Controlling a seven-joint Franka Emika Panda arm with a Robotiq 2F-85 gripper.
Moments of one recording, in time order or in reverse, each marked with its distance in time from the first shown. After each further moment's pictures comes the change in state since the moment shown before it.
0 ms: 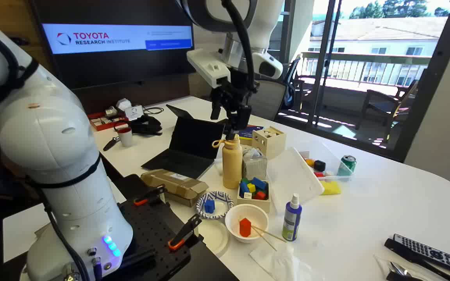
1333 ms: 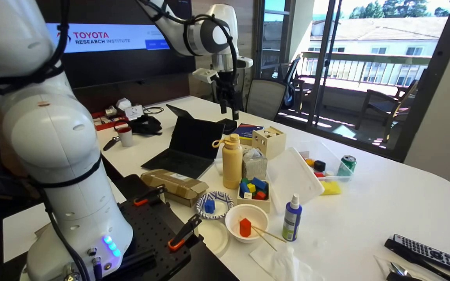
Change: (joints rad) arm 0.102 0.413 0.446 0.211 -0.161 0.414 0.612
